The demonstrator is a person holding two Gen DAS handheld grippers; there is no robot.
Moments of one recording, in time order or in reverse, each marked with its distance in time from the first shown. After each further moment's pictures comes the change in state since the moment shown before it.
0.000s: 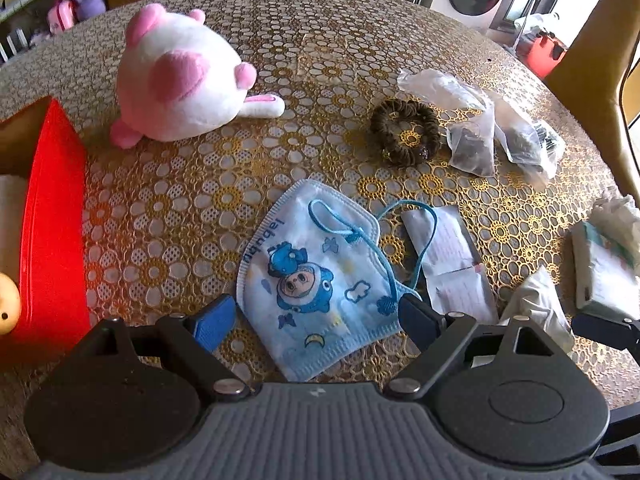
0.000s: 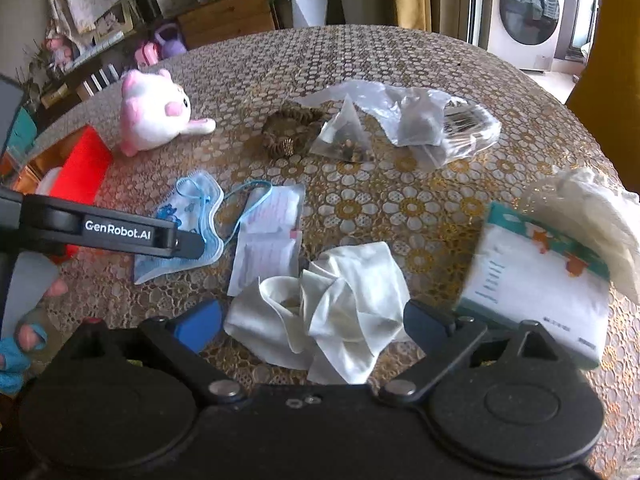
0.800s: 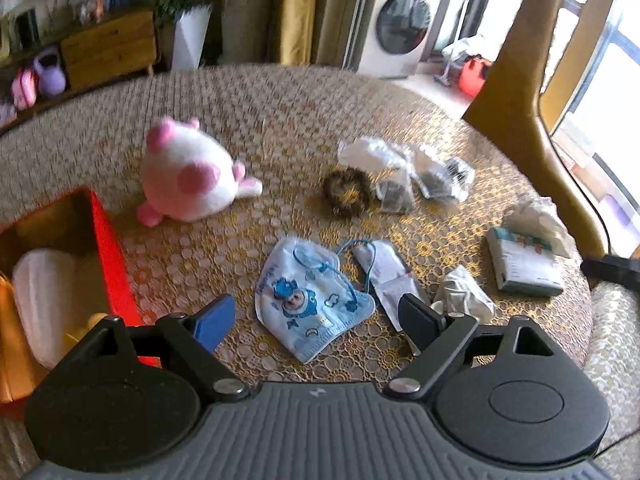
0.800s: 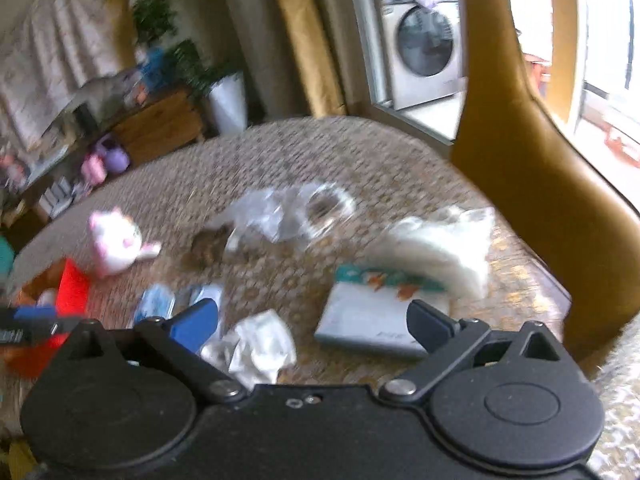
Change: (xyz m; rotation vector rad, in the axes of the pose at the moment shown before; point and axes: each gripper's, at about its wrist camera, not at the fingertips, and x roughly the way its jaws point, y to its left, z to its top) left arm -0.098 0.019 -0.008 0.132 -0.144 -0.139; right arm -0.110 -0.059 -0.009 0.226 -0.224 -0.097
